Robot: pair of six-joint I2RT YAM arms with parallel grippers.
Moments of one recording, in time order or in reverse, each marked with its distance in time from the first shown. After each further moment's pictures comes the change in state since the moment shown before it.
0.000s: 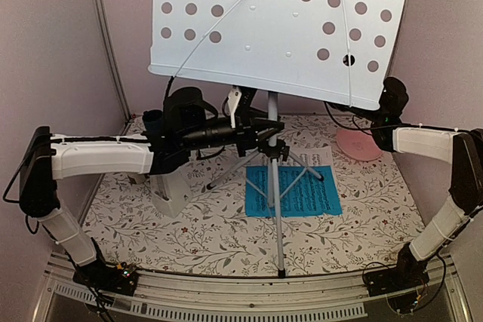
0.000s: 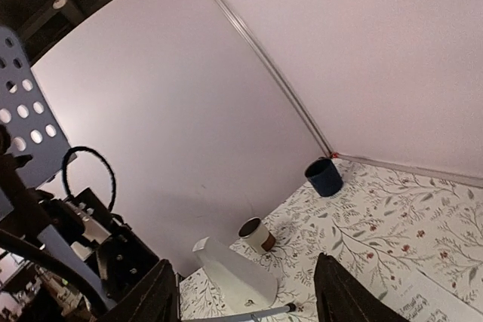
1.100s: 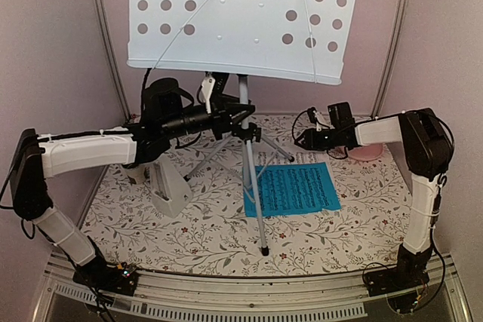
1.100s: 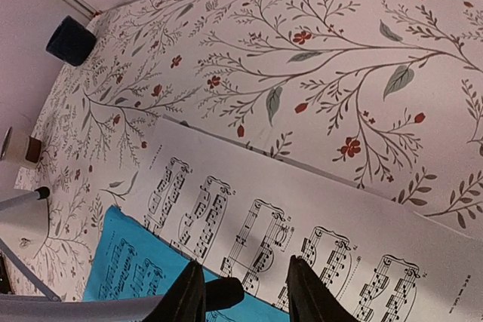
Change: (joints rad) left arm 0.162 -0.077 -0.046 -0.045 -0.006 0.019; right arm 0.056 0.455 0.276 -0.866 0.472 -0.614
